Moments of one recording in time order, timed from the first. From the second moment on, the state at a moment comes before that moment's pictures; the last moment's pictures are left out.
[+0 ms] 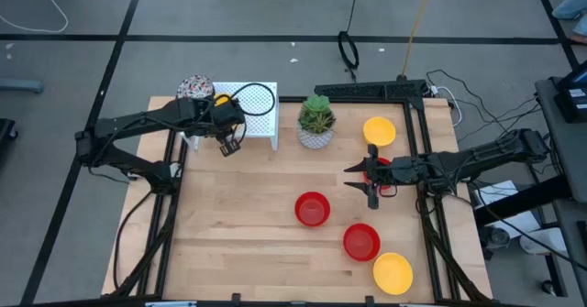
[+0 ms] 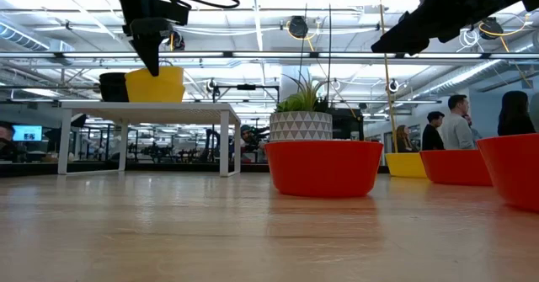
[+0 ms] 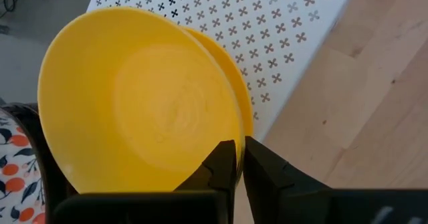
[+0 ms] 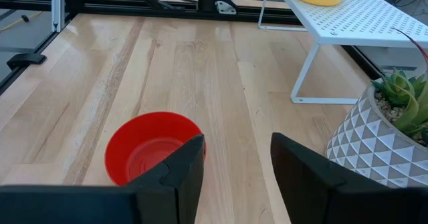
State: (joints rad) left arm 0.32 1.30 1.24 -1.18 -0.39 -0.11; right arm 0.20 0.86 0.51 -0.05 0.26 0.06
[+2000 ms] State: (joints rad) left arm 0.20 1.29 1.24 -0.81 -0.31 -0.05; right arm 0.63 1.22 0.80 -0.68 -0.29 1.19
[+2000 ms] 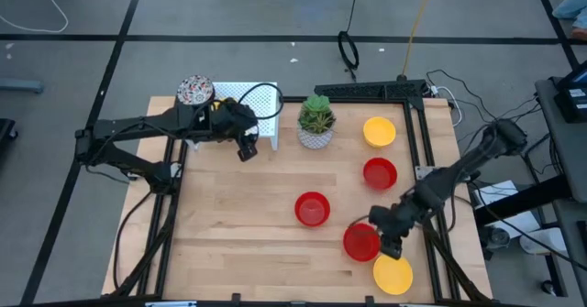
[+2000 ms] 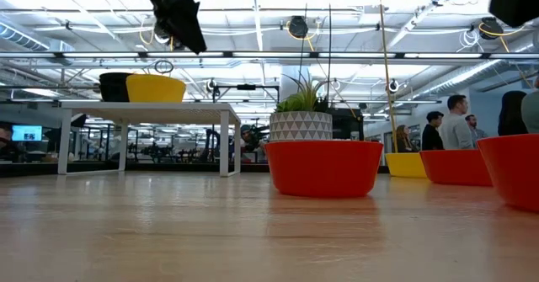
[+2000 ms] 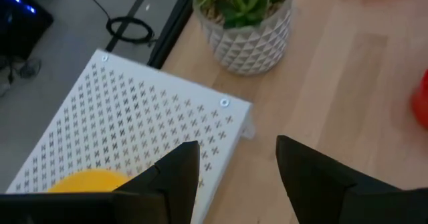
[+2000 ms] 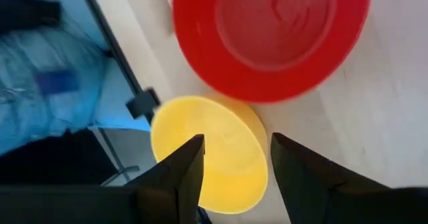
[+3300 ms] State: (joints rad) left arm 0.19 1.29 1.24 -0.81 -0.23 -0.06; right arm 0.75 1.53 0.80 -0.59 -0.29 1.00
